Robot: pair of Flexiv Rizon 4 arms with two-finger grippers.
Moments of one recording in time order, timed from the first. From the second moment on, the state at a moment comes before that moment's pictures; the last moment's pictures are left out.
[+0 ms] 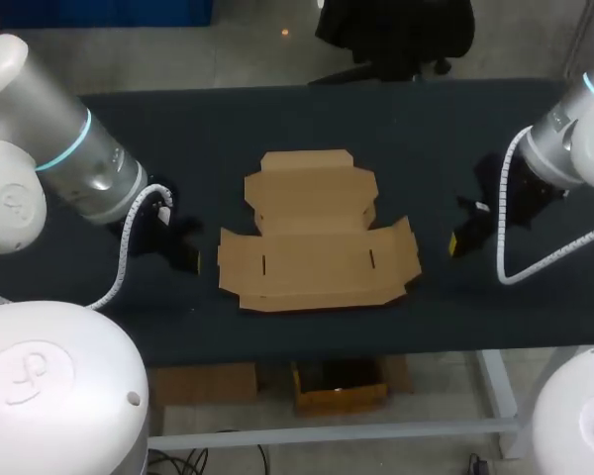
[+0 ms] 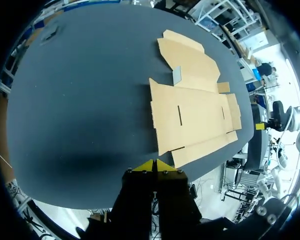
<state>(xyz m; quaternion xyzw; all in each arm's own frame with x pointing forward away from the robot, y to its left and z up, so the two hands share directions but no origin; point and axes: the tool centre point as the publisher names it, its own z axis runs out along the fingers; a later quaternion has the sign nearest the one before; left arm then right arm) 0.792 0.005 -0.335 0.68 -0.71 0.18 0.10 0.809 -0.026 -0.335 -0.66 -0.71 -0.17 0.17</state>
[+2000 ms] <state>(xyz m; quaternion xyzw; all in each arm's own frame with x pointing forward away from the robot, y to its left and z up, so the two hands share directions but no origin) 0.751 -0.013 -0.374 0.69 -0.69 0.18 0.13 0.777 -0.001 -0.378 -0.68 -0.69 -0.18 0.17</state>
